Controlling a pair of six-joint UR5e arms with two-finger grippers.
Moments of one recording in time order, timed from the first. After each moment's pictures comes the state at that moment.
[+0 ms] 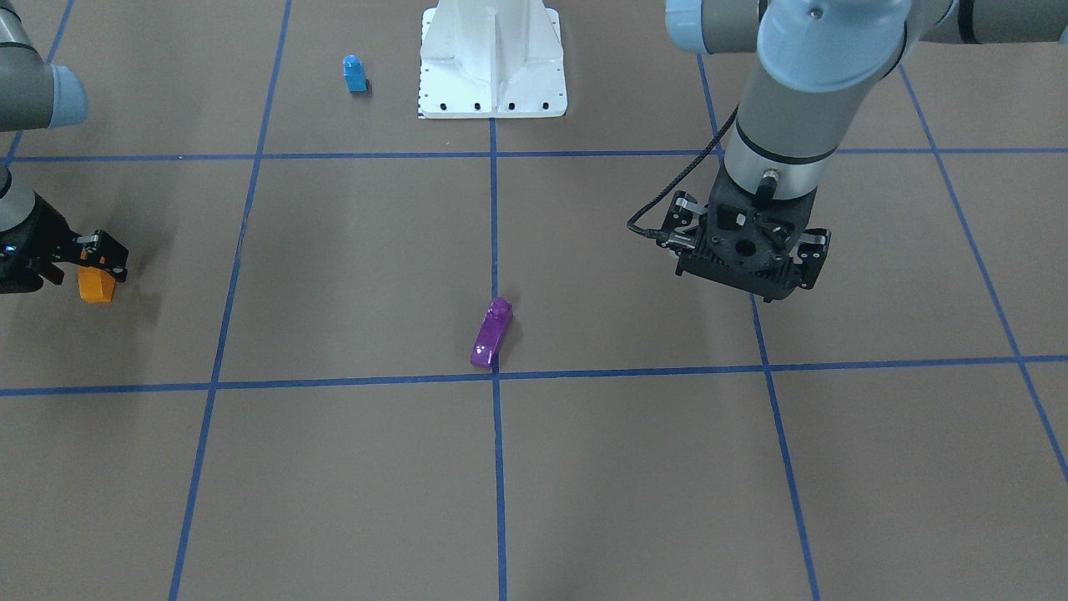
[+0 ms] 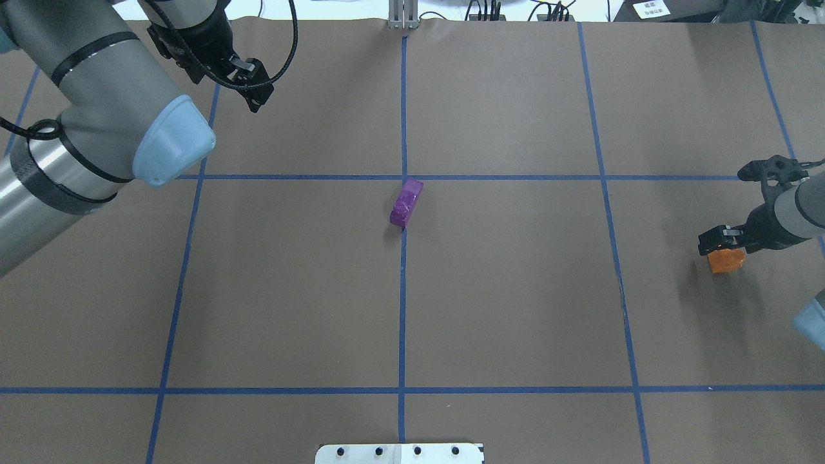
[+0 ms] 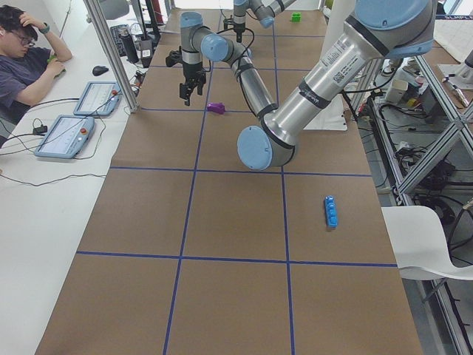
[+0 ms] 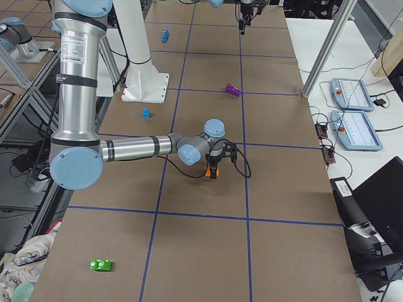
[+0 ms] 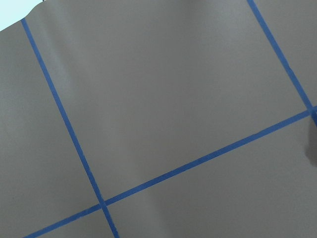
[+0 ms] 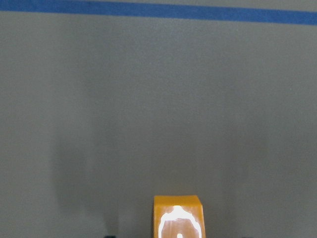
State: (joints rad) left arm -0.94 -2.36 -1.74 -1.17 -2.04 -0.36; right arm 0.93 -1.66 1.67 -1.05 2.13 0.79
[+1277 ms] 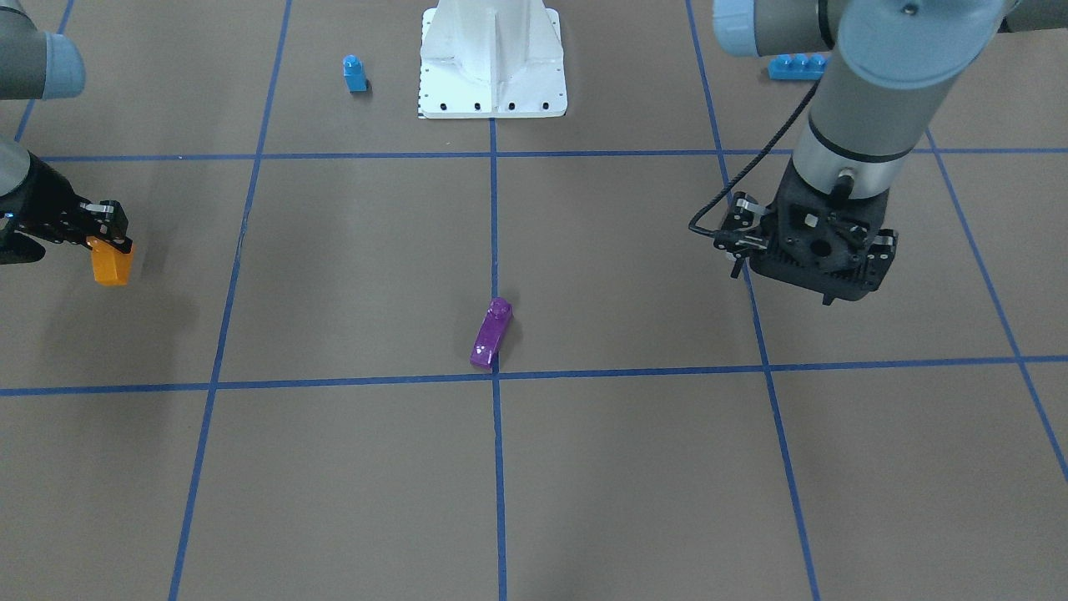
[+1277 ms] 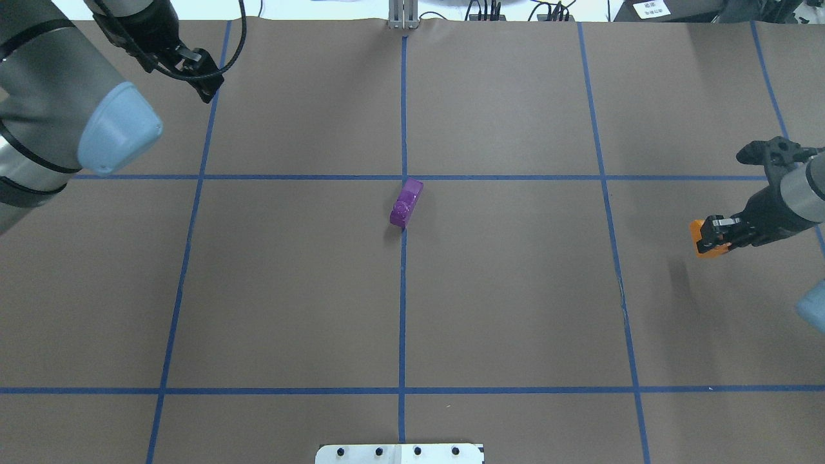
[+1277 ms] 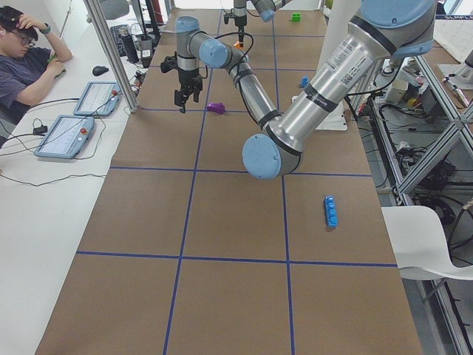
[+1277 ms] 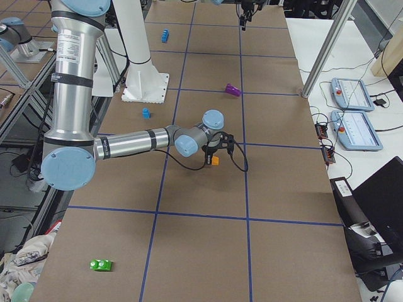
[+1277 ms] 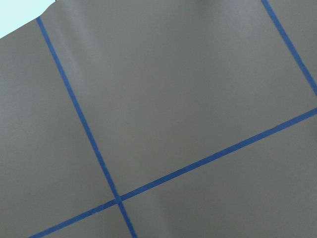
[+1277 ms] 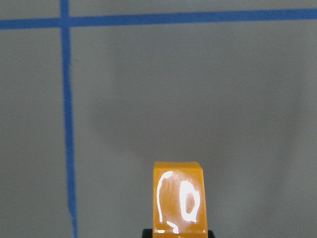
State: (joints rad) left arm -1.03 -2.25 -1.79 -1.17 -2.05 -0.25; right arm 0.97 -1.59 1.87 -1.30 2.27 0.82
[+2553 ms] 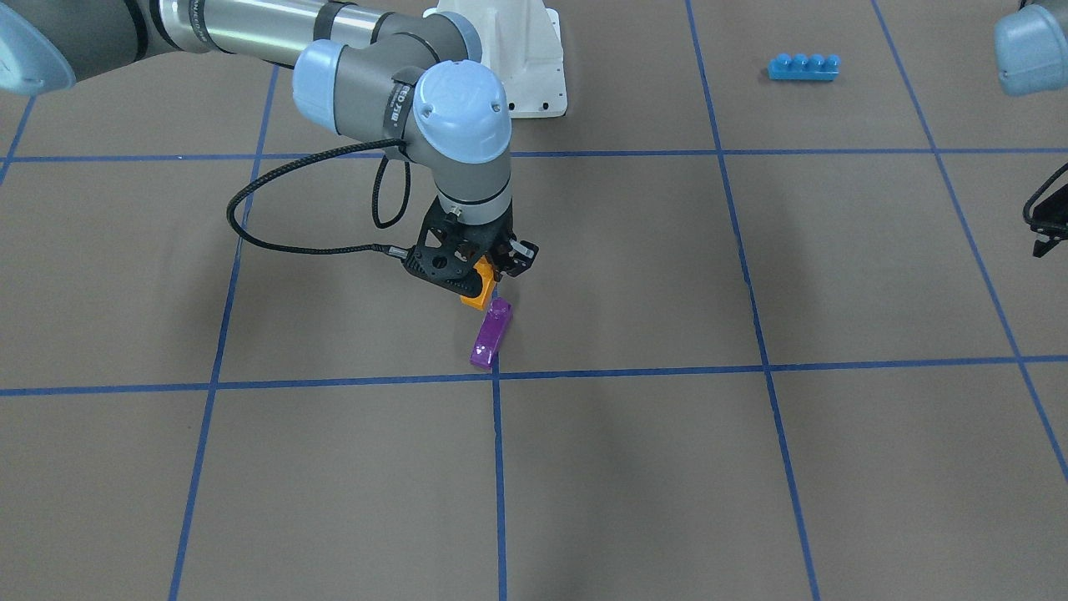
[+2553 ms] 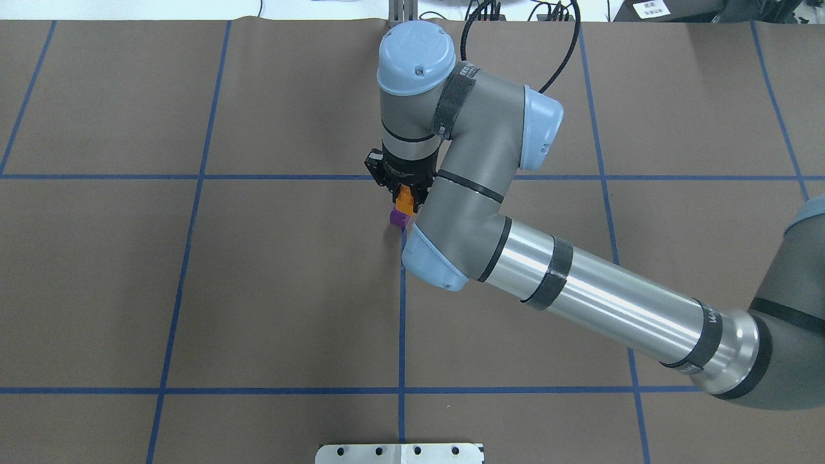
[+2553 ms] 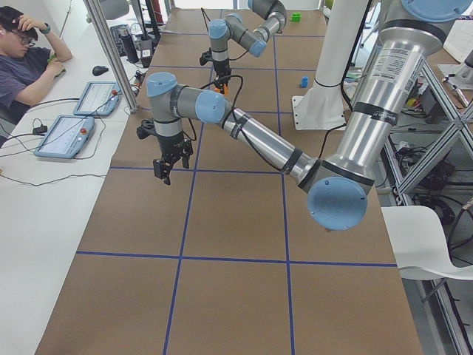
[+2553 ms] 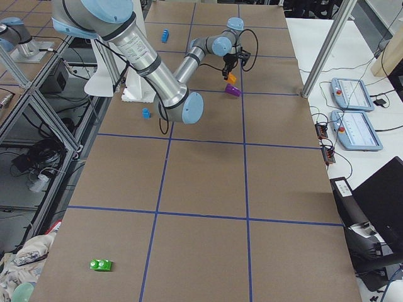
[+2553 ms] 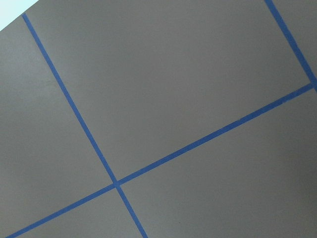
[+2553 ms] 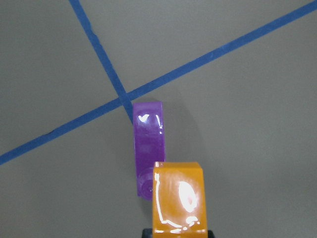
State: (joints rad) left arm -1.35 -1.91 -1.79 -1.19 -2.12 0.22; right arm 0.62 -0.62 1.41 -1.69 2.04 1.58
